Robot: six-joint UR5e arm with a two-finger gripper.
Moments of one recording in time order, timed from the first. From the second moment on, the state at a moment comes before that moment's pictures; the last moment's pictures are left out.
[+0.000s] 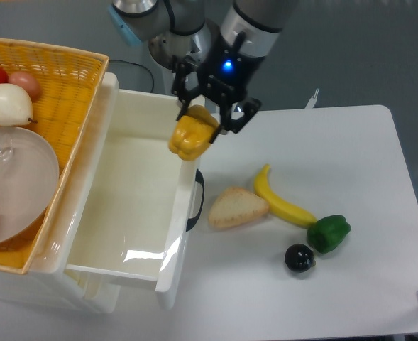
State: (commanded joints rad) arm 2.56 -1.61 -1.45 -1.67 1.06 1.03
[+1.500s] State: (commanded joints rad) arm 2.45 -1.65 -1.50 -1.58 1.08 0.99
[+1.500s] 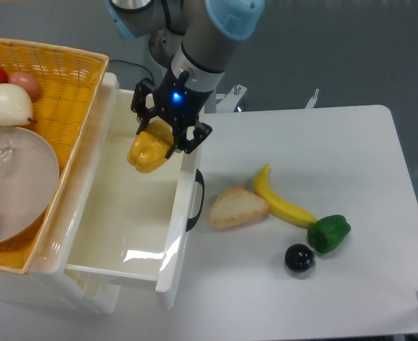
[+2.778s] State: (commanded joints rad) arm 2.52 -1.72 -1.50 -1.42 1.37 1.28
